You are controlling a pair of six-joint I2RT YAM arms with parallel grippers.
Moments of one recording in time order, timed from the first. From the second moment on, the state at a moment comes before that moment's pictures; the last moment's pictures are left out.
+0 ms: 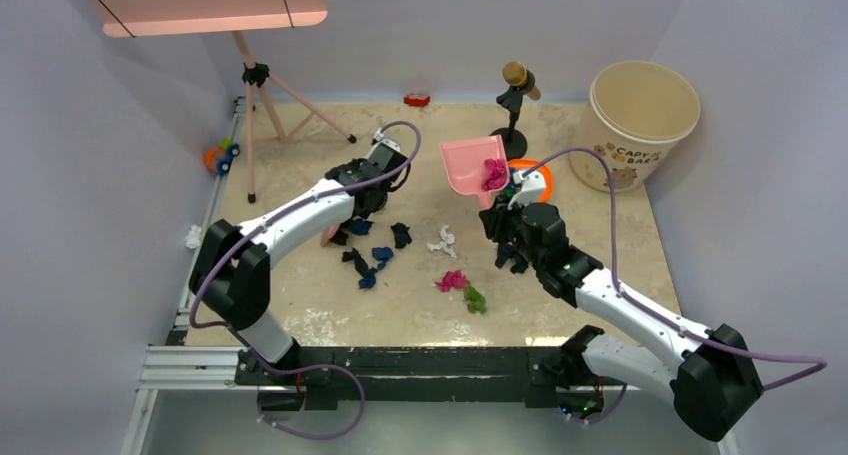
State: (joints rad) left arm -0.62 1.61 1.25 -0.68 -0.72 -0.14; right arm 0.62 1.00 0.54 0.12 0.21 0.34
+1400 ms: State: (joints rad) left arm -0.39 1.98 1.46 -0.08 -0.63 0.45; right arm 0.62 1.03 0.53 0.13 0.30 0.35
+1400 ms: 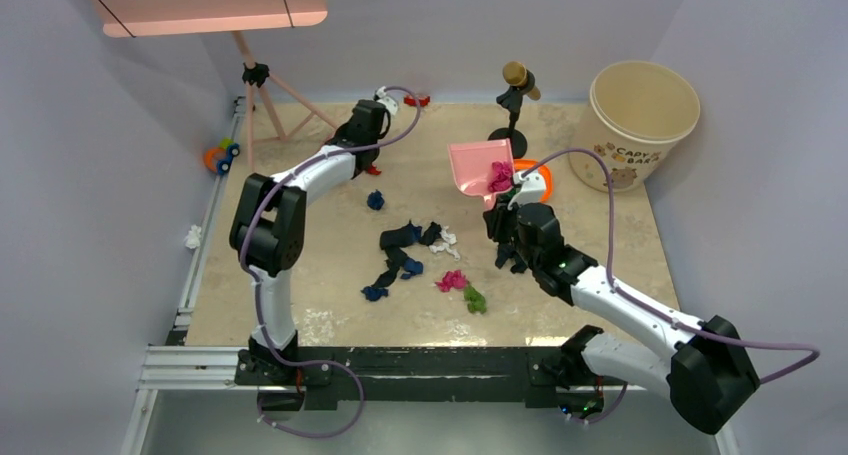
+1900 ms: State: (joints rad) left arm -0.46 1.76 1.39 -0.30 -0.01 0.31; right arm 0.62 1.04 0.53 0.13 0.31 0.36
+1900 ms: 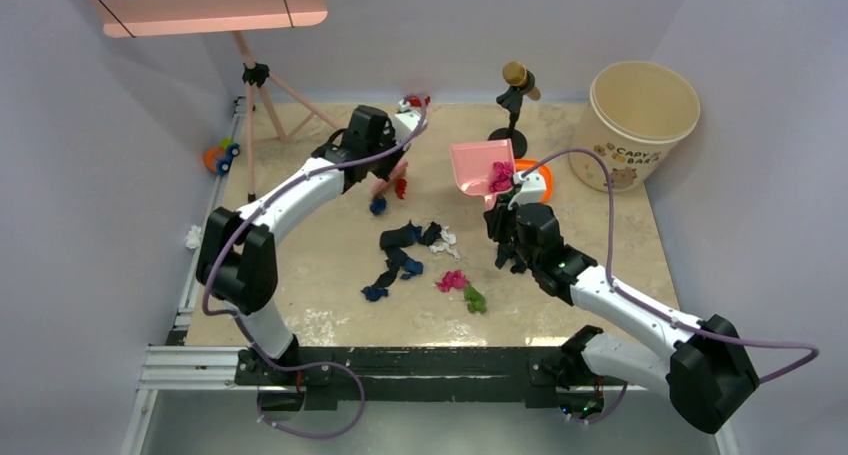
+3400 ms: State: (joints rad) left arm -0.60 1.95 1.80 -0.78 0.40 0.65; right arm 0.62 0.77 0.43 0.14 0.50 0.38
